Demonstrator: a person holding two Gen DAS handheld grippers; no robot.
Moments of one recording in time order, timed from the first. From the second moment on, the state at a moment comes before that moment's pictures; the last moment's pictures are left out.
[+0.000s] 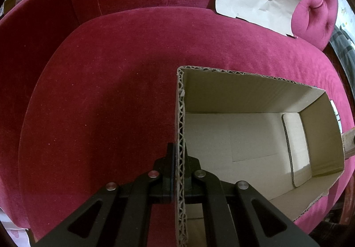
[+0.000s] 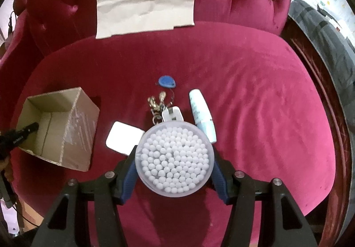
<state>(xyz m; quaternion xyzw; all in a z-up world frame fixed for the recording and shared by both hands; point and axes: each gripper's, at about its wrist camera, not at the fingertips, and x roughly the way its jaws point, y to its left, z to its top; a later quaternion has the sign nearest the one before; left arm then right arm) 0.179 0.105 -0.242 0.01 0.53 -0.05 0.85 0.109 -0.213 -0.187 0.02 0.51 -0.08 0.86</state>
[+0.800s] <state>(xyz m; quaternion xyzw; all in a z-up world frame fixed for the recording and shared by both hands) 0.180 0.105 -0.242 0.01 0.53 -0.05 0.85 0.128 -0.105 -0.130 -0.01 0.43 0.01 0.90</state>
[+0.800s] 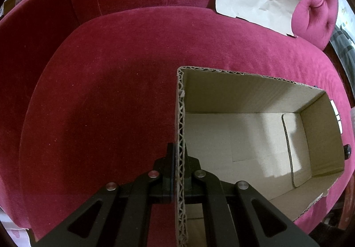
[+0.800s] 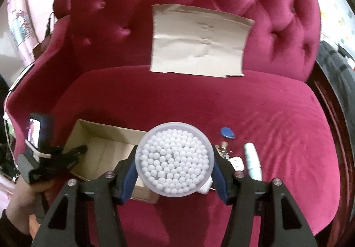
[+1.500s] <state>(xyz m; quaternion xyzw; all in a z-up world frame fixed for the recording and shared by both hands) 0.178 0.109 -0.243 0.00 0.53 -0.05 0.85 0.182 -0.017 -0.166 -0.04 0.48 0.13 0.87</state>
